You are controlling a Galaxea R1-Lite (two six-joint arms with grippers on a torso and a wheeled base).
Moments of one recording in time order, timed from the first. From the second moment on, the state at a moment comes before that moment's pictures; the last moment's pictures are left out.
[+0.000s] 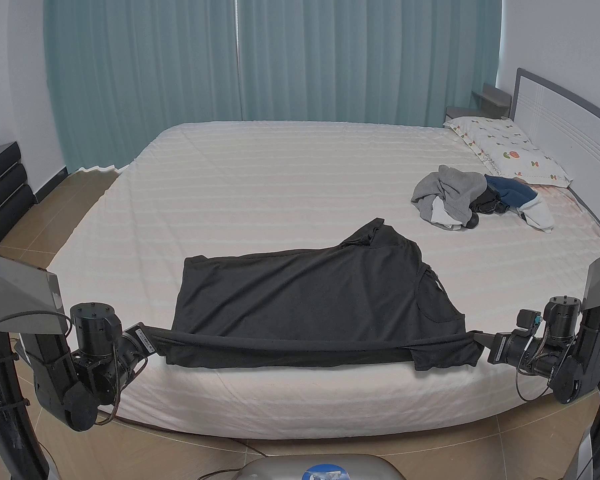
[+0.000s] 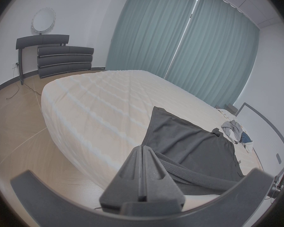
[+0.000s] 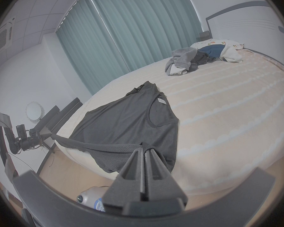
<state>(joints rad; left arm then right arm) -0.17 2.13 -0.22 -1.44 0.30 -0.57 -0.05 2.22 -0.21 -1.53 0.39 0.21</state>
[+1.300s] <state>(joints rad) -0.13 2.35 -0.53 -1.43 0.30 -0.57 -0.01 2.36 -0.53 -1.45 0.31 0.22</state>
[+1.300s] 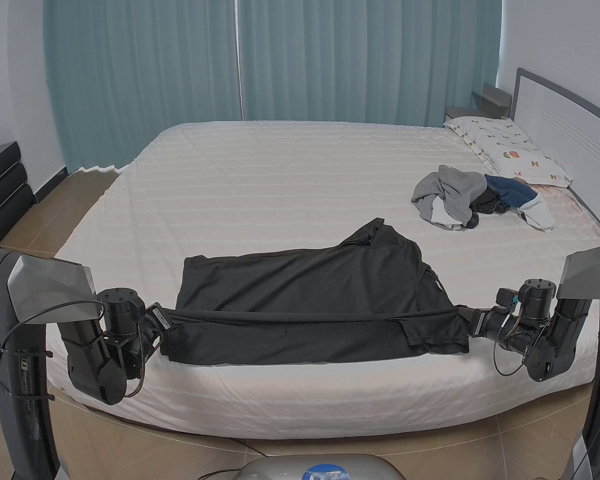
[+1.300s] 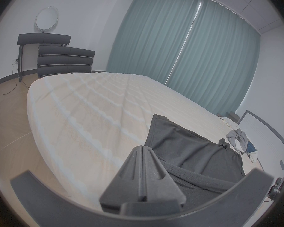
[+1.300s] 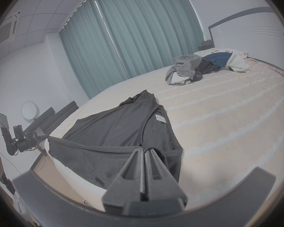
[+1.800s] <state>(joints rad) -0.12 2.44 -0.63 -1.43 0.30 -0.57 0.01 2.44 -0.66 -1.43 0.30 0.23</state>
